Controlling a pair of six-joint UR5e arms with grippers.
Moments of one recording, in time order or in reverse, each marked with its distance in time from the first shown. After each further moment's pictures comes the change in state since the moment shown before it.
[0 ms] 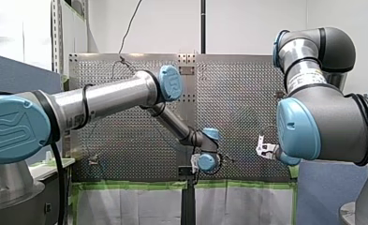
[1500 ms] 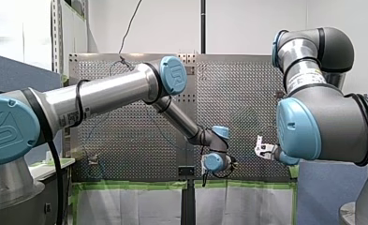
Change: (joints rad) left arm -0.087 0.031 -0.048 -0.050 0.042 0.022; right arm 0.009 0.000 0.000 0.019 -0.011 0.010
